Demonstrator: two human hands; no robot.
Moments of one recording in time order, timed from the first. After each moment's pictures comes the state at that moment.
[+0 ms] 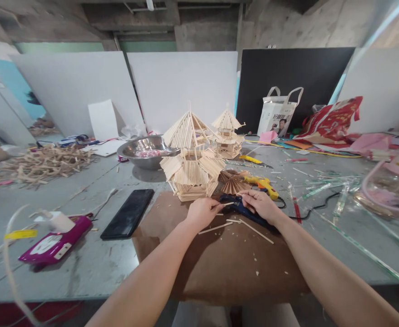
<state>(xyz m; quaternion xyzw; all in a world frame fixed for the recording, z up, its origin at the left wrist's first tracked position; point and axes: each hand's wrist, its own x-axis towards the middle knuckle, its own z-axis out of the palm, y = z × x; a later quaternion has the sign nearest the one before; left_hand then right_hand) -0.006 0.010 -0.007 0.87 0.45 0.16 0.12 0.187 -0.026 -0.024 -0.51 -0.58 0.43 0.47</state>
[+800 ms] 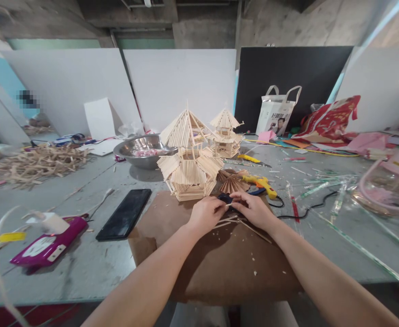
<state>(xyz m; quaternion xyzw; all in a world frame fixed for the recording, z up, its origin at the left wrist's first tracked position) 0.003 0.000 -0.012 0.89 0.36 0.27 0.11 0.176 -0.036 -0.024 -0.53 -0.74 0.18 0.38</state>
